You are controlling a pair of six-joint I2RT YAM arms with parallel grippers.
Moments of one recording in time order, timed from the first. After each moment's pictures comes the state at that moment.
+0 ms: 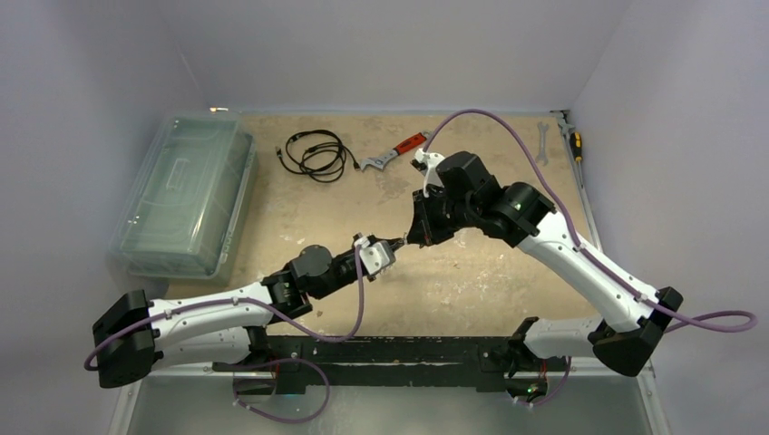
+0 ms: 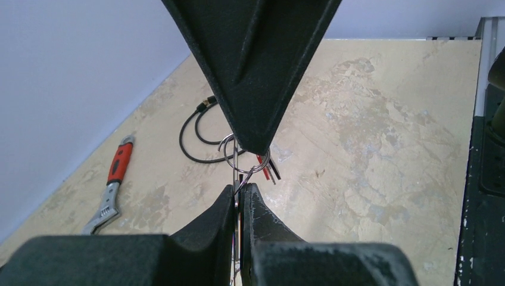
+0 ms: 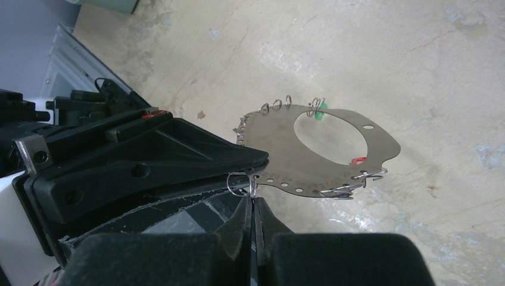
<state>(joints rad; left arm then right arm) -1.10 1.03 0.51 0.54 -0.08 0.29 0.82 1.26 1.42 -0.94 -0.15 0.42</state>
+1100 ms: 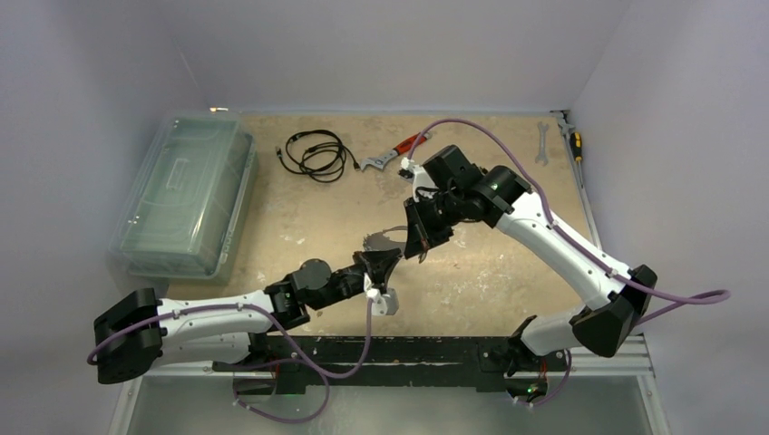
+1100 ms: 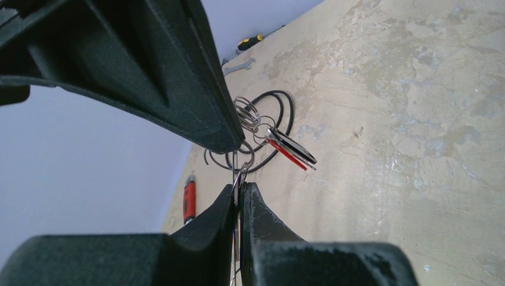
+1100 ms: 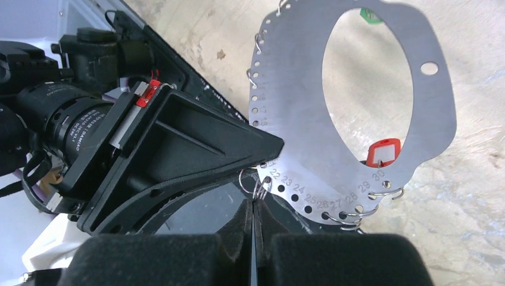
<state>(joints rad) -1.14 1.03 0.39 0.63 0.01 0.80 0.75 1.40 1.49 -1.09 -0.40 0.38</state>
